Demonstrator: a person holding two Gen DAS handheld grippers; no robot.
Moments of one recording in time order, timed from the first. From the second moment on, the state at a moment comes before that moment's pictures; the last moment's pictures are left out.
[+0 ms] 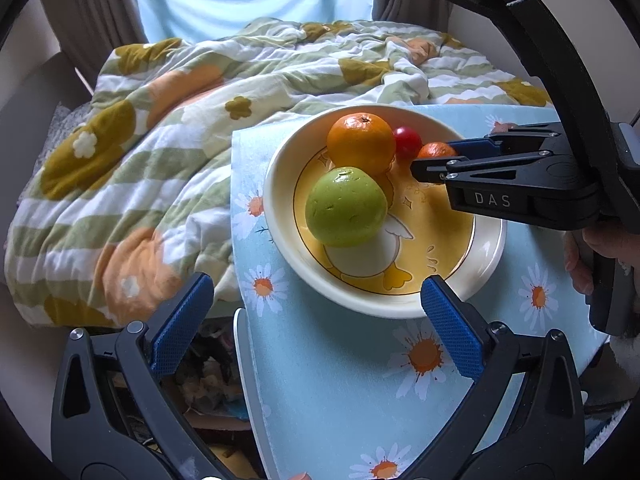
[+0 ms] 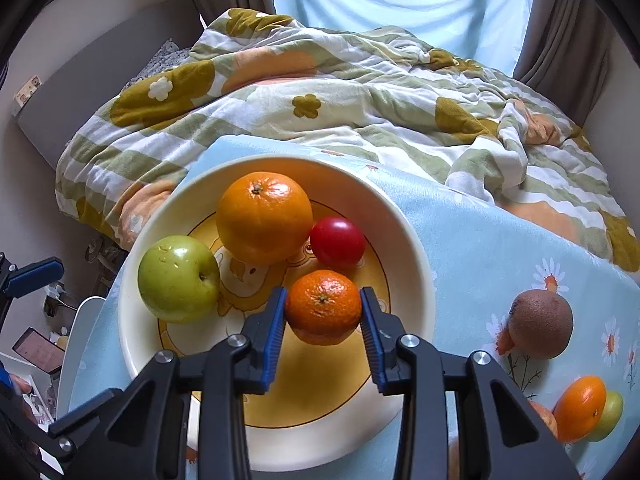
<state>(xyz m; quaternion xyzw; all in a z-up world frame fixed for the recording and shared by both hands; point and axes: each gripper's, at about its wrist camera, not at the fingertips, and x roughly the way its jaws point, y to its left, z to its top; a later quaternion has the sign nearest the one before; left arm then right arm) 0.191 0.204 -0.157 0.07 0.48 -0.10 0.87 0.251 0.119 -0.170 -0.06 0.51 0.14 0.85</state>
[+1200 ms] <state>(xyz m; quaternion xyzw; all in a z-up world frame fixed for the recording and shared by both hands) 0.155 0.187 -0.077 0.08 0.42 -0.13 0.89 0.172 0.076 -0.058 -0.01 0.43 0.09 0.90</state>
